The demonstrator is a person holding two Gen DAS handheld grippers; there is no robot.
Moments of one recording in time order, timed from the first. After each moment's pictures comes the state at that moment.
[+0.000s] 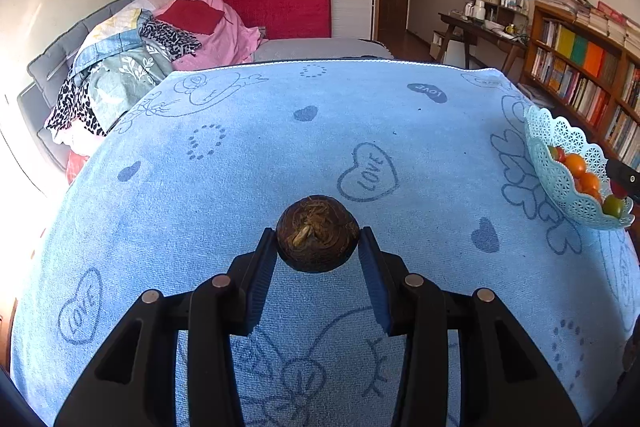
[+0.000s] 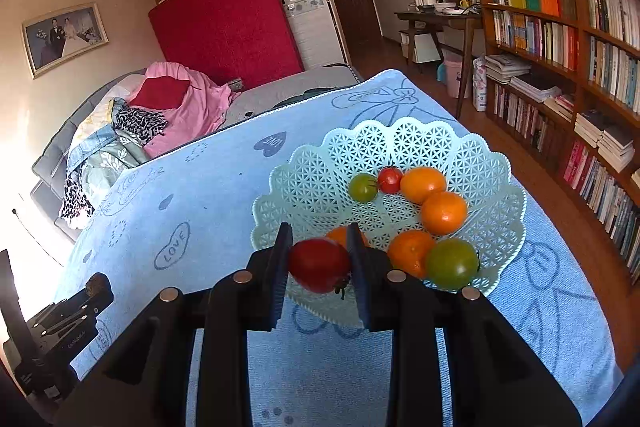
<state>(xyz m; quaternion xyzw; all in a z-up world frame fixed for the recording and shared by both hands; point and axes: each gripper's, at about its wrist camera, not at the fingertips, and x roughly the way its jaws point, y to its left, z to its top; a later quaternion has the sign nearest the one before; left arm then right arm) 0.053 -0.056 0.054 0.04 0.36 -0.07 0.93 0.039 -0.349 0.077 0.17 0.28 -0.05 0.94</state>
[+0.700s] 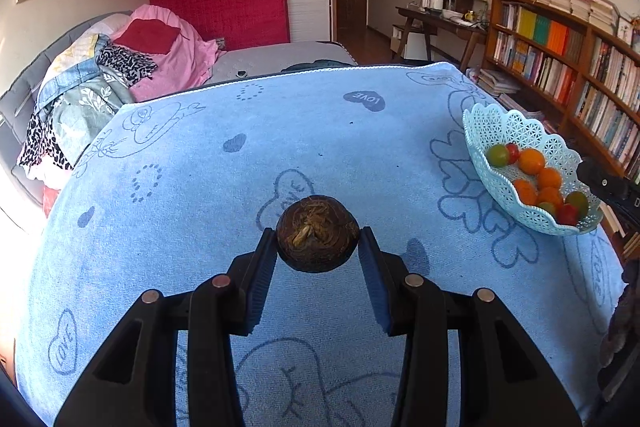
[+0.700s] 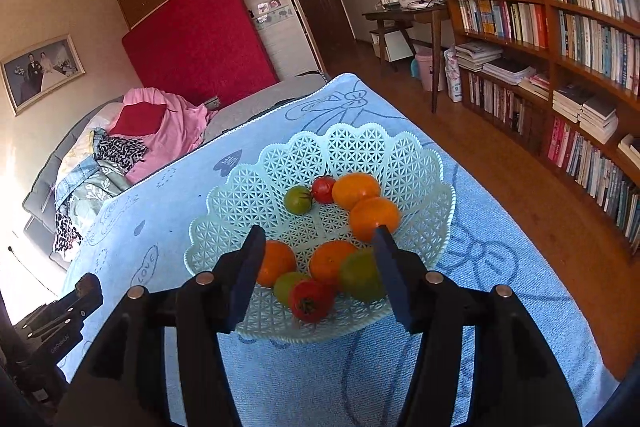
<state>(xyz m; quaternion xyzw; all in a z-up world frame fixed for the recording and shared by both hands) 0.065 -0.118 0.074 0.07 0.36 -0.14 0.92 0.028 -0.395 0.067 0.20 0.27 -0.09 0.94</state>
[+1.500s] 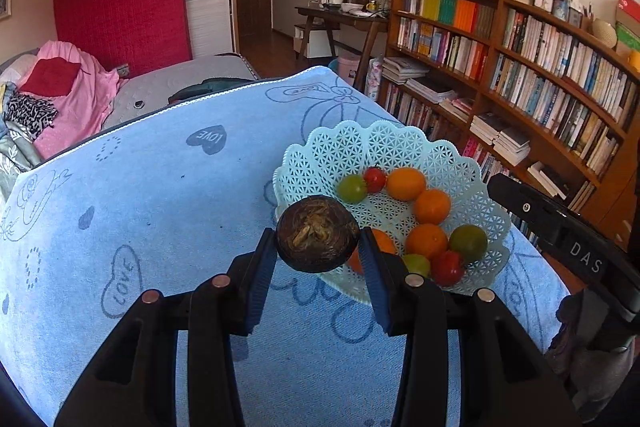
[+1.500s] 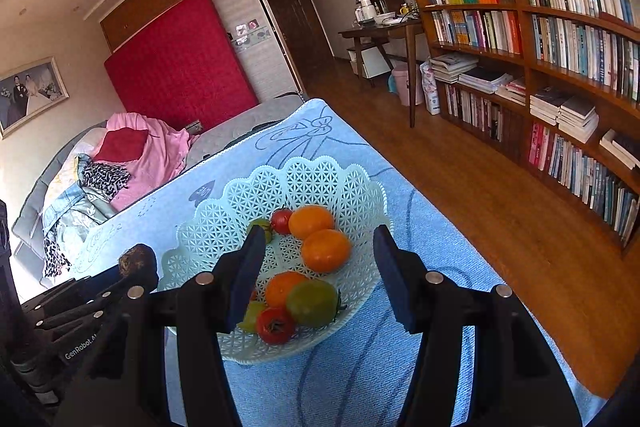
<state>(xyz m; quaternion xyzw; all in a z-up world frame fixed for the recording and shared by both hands) 0.079 -0.253 0.089 0.10 0.34 -0.30 0.88 0.015 -0.429 0.074 0.22 0.24 -0.13 0.94</state>
